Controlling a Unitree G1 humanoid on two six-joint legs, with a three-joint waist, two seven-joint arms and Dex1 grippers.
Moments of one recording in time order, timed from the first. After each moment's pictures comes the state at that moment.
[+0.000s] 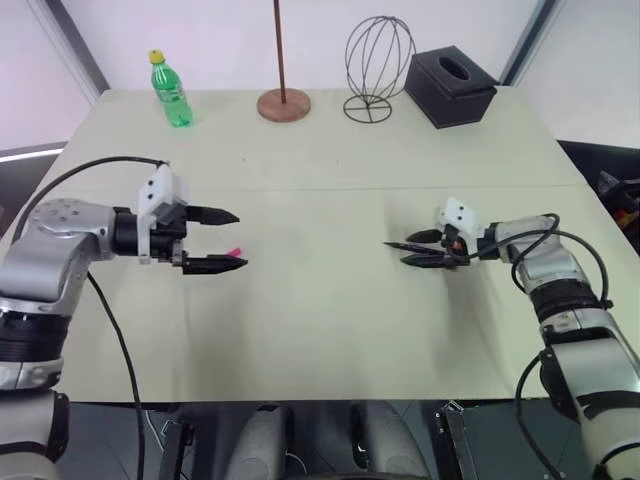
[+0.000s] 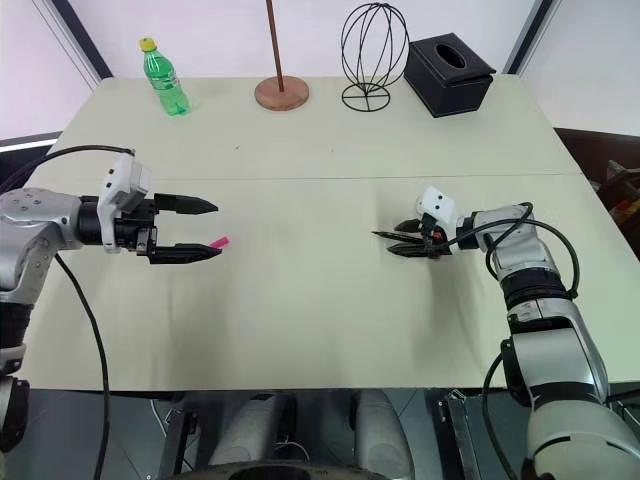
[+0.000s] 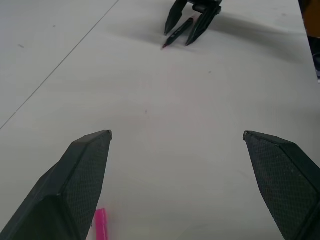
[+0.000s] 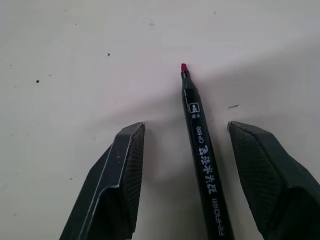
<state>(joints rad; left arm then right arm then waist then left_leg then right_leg) -0.54 0.90 0.03 0.00 -0.47 0.49 -1.32 -0.80 -0.66 0.14 0.83 0.04 0.00 1.30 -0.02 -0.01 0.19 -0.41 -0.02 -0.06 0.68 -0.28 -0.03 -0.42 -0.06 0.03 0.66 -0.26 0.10</state>
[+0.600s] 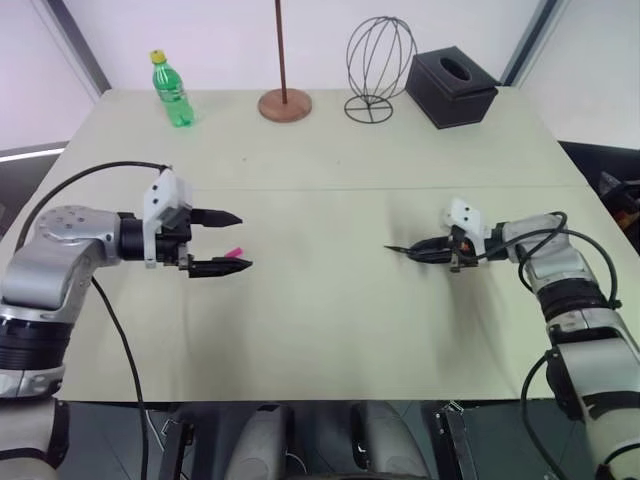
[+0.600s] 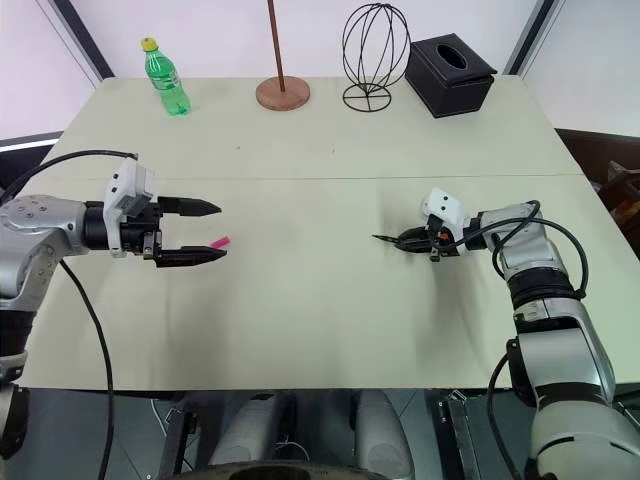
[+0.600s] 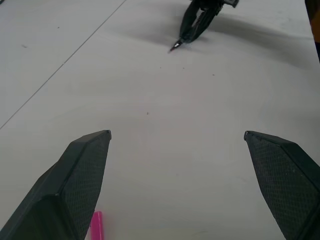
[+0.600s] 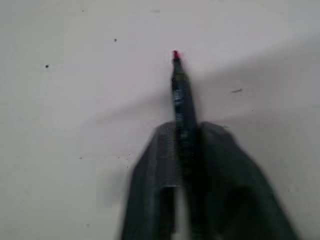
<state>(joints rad) -0.51 0.89 0.03 -0.03 -0.50 0.50 -1.28 -0.80 -0.69 0.14 0.83 0.02 0.01 1.37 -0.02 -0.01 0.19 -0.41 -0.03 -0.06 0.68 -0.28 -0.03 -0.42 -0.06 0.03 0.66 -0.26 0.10</state>
